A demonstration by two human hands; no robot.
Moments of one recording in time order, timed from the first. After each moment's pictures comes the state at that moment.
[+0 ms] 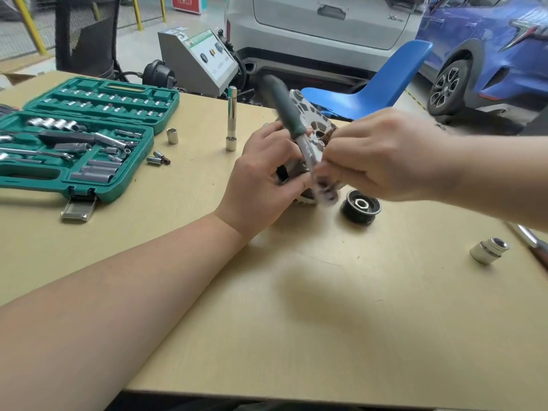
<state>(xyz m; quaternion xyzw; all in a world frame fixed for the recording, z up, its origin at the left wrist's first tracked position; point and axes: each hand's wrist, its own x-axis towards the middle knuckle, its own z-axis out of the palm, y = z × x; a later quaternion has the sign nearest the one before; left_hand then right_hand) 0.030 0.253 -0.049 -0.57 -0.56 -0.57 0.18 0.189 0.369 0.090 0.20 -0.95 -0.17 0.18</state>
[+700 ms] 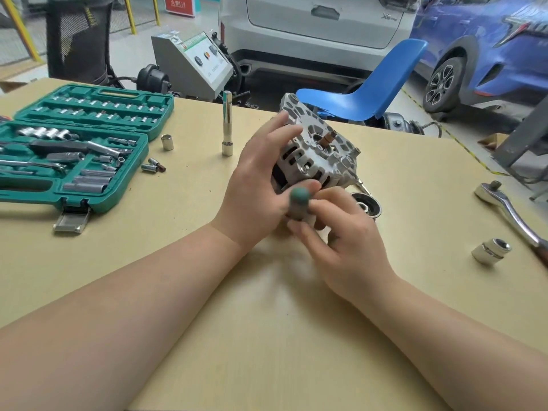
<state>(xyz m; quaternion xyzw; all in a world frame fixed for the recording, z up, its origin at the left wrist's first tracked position) 0.033 0.247 -0.047 -0.54 -0.59 -0.59 0.09 0.204 0.312 -0.039 -0.14 -0.90 0.20 0.37</state>
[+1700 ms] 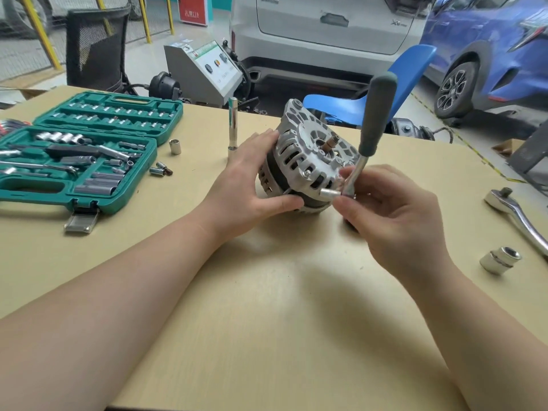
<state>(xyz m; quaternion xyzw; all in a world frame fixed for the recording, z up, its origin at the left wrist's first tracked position) 0.001 0.231 -0.043 -0.54 -0.71 -0.46 -0.01 0.223 0.351 -0.010 -0.09 -0.79 0.43 0.43</state>
